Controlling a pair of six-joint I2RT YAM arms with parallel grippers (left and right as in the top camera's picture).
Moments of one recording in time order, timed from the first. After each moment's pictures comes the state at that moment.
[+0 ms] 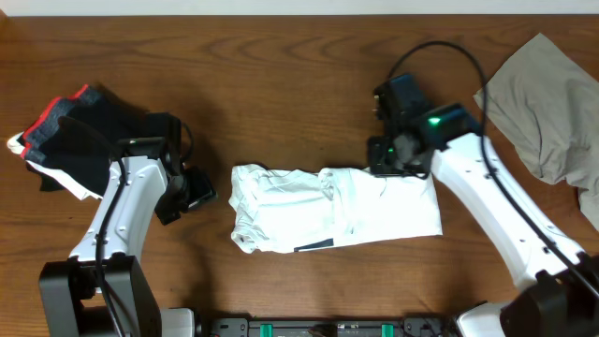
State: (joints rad) left arm 0.06 1.54 1.00 -1.02 0.05 -0.46; right arm 0.41 1.60 1.36 -1.12 -0.04 0.40
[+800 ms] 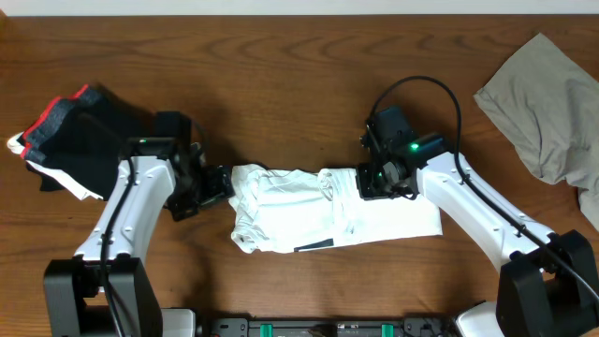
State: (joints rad) left arm -0.01 1.54 1.00 -1.00 0.22 -0.35; right arm 0.45 1.62 1.09 -0.83 -0.17 0.36
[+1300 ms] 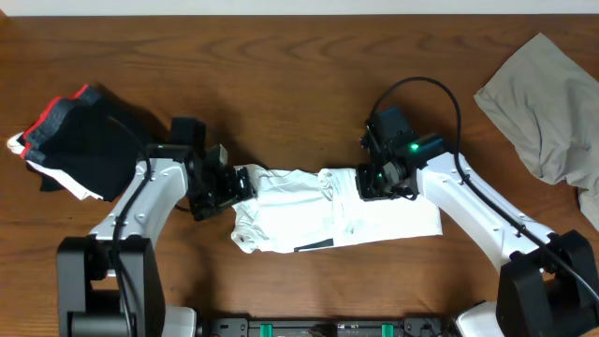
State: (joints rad) left arm -0.04 1.61 0.91 -0.83 0.42 -0.31; right arm 0.45 1.62 1.09 -0.83 -0.18 0.36
